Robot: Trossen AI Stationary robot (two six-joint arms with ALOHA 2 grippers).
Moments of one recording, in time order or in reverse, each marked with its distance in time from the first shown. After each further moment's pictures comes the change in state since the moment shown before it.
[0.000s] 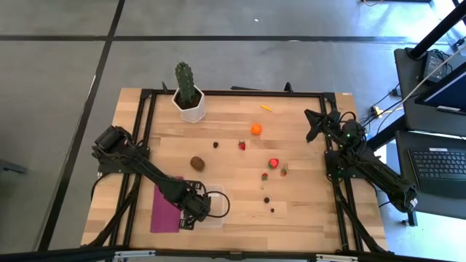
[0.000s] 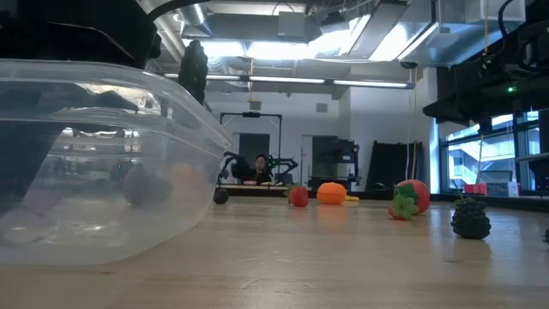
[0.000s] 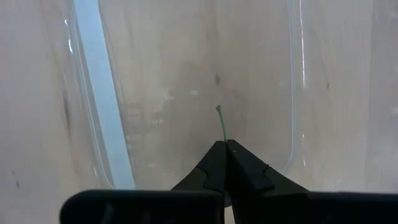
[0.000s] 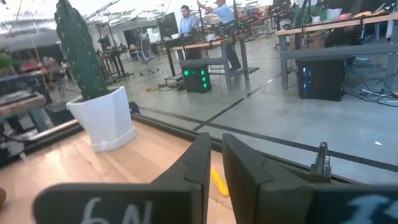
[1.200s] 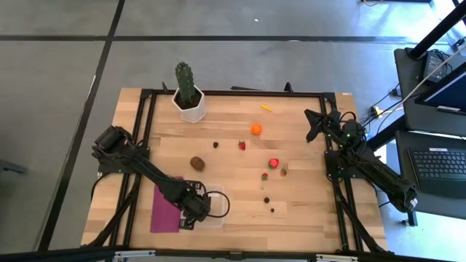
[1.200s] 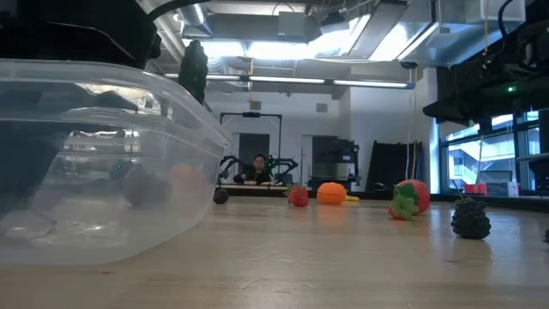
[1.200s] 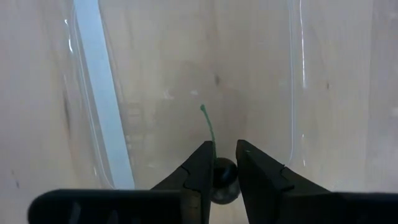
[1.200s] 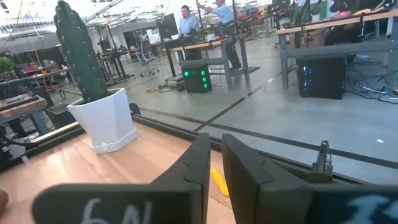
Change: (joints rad) left arm 0.000 0.000 0.000 0.000 0.000 -0.003; right arm 0.000 0.000 0.000 0.000 0.000 0.021
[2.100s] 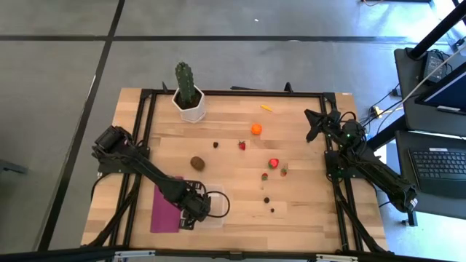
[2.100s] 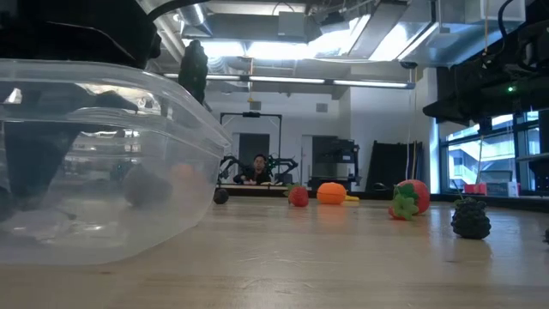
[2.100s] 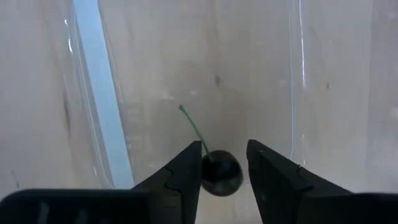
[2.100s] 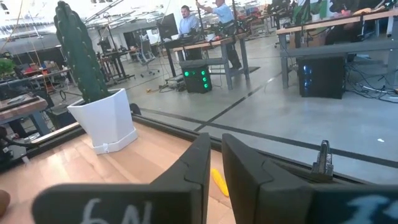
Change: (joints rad) left arm 0.000 0.000 0.000 0.000 0.000 0.002; right arm 0.000 0.000 0.000 0.000 0.000 0.004
